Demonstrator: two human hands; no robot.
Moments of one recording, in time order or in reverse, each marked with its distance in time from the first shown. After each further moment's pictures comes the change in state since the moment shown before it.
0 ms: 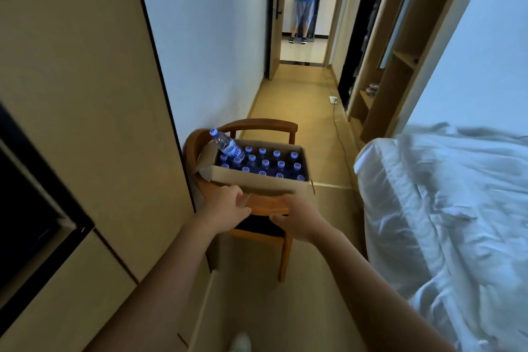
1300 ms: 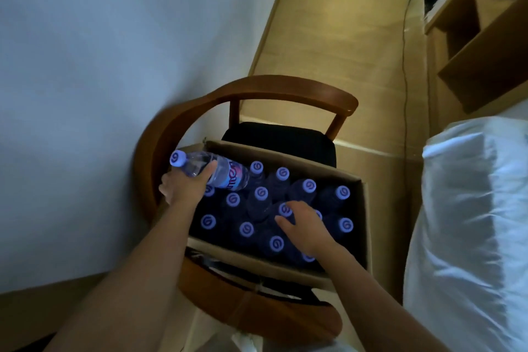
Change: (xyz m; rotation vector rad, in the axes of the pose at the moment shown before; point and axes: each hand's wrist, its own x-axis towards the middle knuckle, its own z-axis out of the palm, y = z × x) left_hand 0.498 -0.174 0.051 -0.206 0.183 -0.856; right_hand 0.474 0.181 0.058 0.076 -0.342 0.276
